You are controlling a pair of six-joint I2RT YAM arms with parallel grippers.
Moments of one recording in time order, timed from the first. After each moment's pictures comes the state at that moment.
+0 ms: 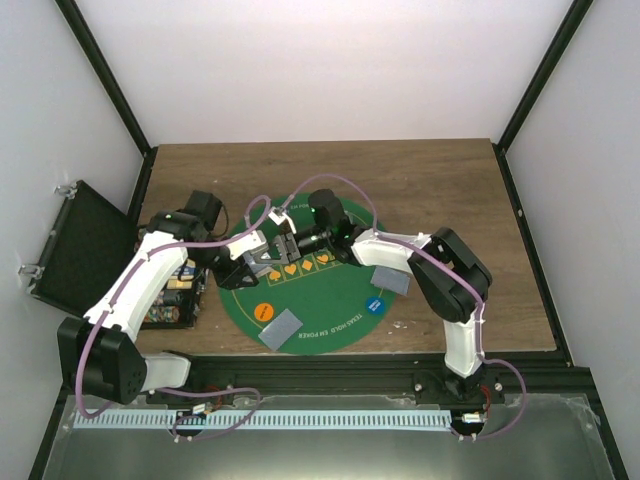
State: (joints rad) left arm -0.26 1.30 1.11 -1.20 0.54 0.76; right arm 0.77 1.94 1.22 0.39 -1.08 0.71
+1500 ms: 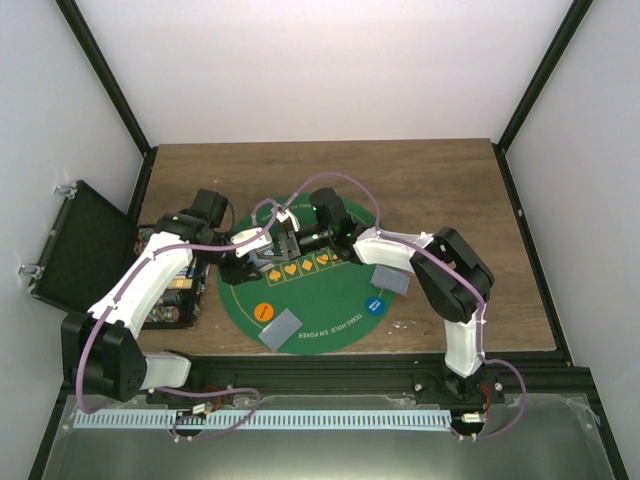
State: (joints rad) left arm -0.28 1.32 1.08 -1.04 0.47 0.79; right arm 0.76 1.94 1.23 0.35 -1.02 0.70
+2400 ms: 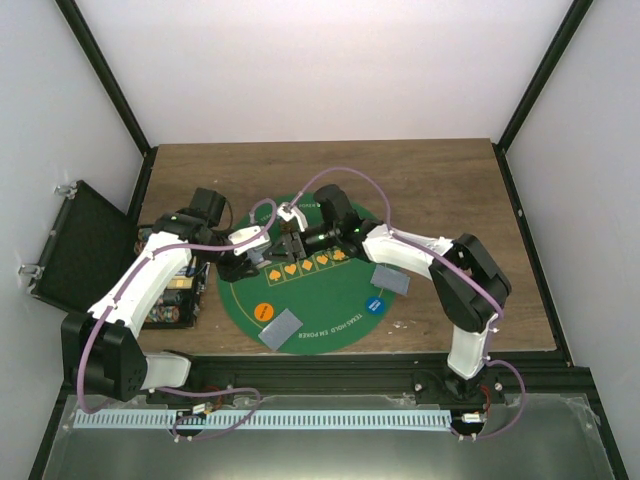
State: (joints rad) left arm -0.27 1.32 1.08 -1.01 0.41 0.81; right arm 0.76 1.82 1.22 0.07 -0.88 0.51
